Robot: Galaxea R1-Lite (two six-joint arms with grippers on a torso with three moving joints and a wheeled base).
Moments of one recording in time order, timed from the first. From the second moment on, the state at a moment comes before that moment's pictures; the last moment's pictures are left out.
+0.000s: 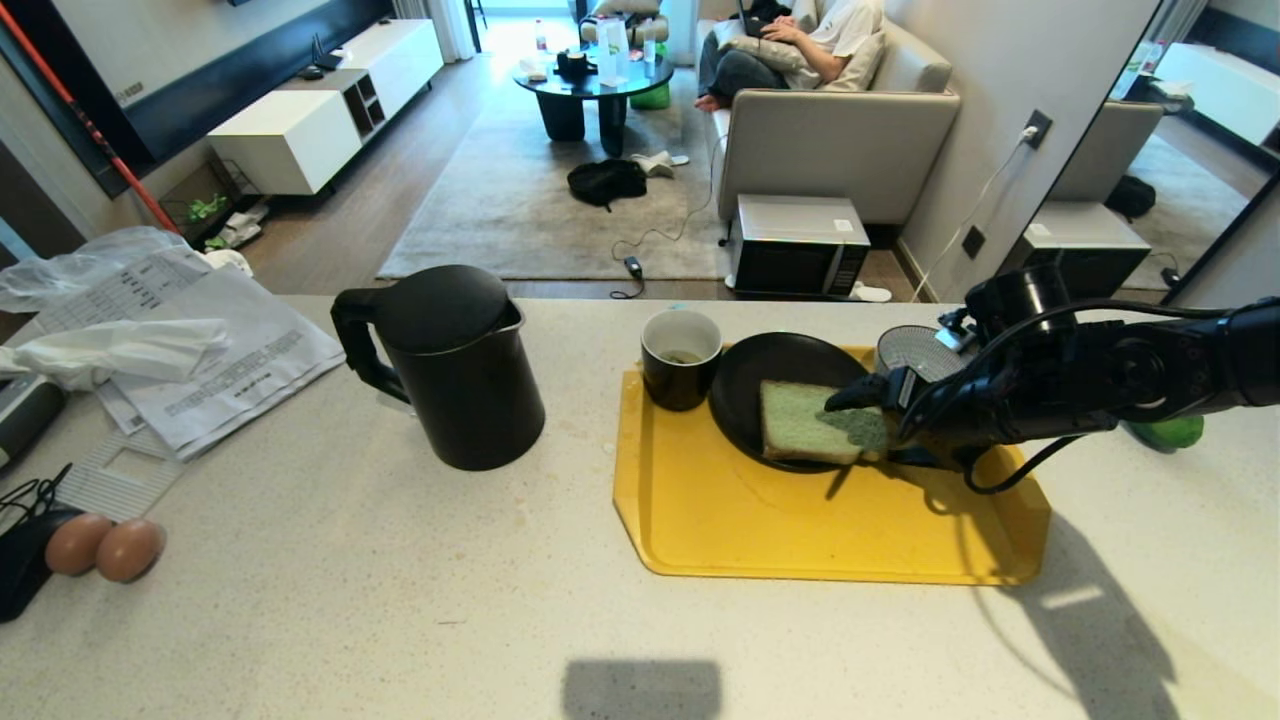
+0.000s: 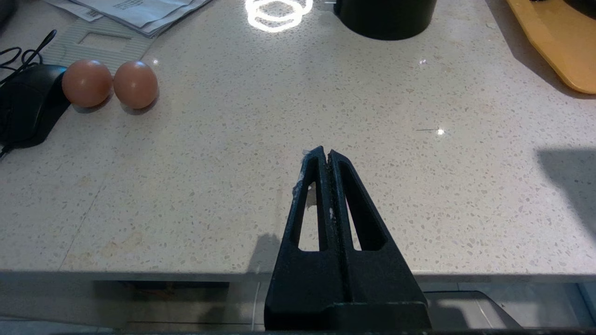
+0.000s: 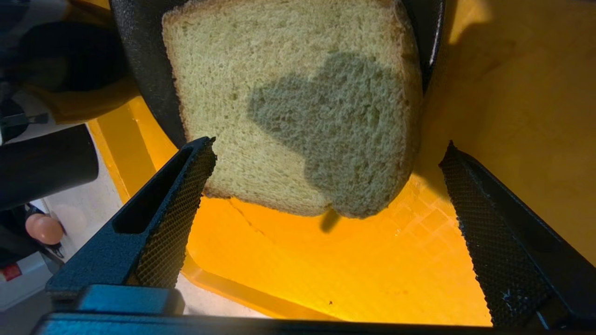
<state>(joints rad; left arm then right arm) 0.00 0.00 0.00 0.00 0.00 0.00 0.16 1.96 -1.33 0.12 0.32 0.66</state>
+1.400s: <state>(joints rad) 0.00 0.00 0.00 0.00 0.00 0.00 0.17 1.64 -1.29 0.23 0.33 0.57</state>
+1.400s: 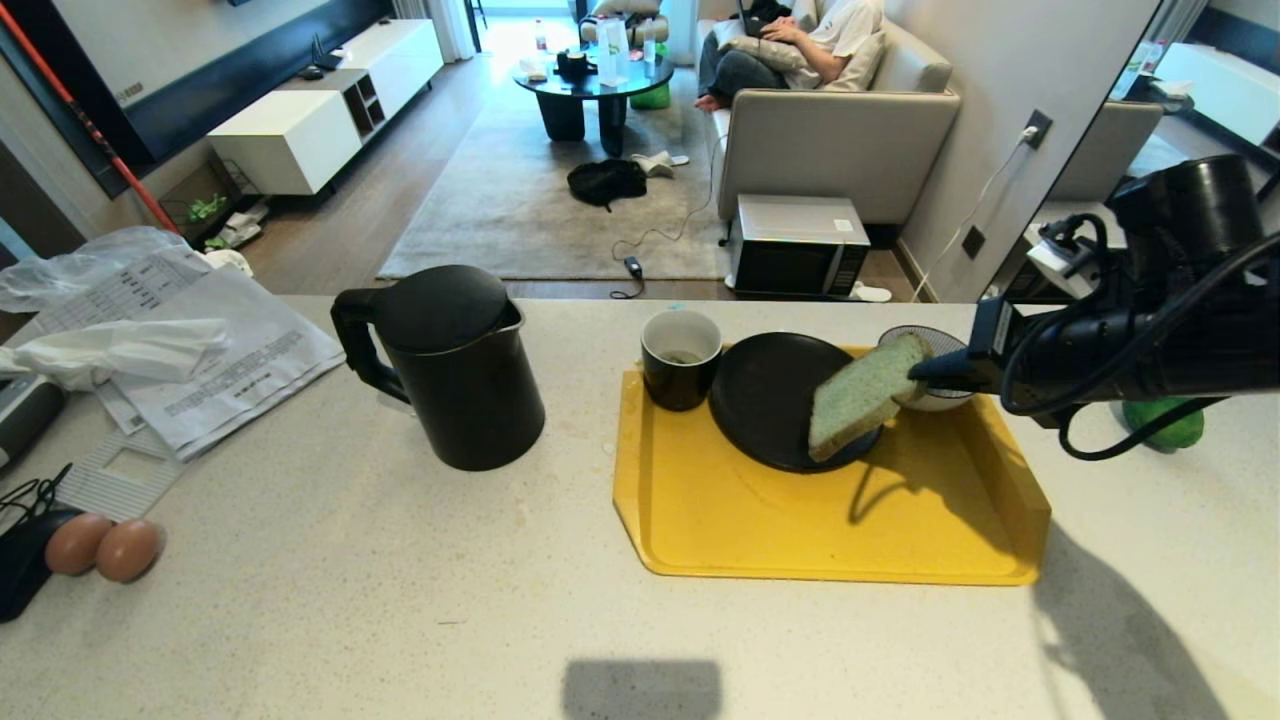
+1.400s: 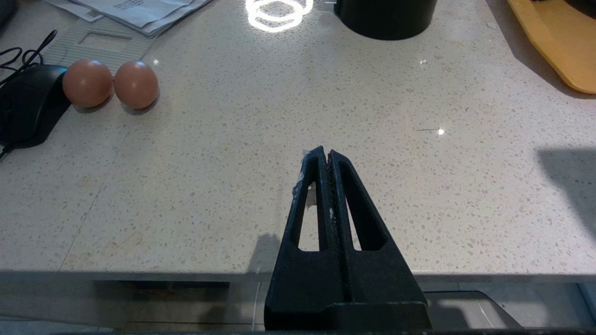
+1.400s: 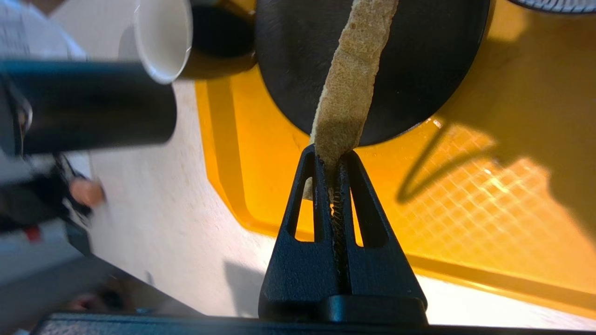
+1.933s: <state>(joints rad) 0.00 0.00 0.00 0.00 0.00 0.00 0.14 1.42 -1.35 0.41 0.24 0.30</state>
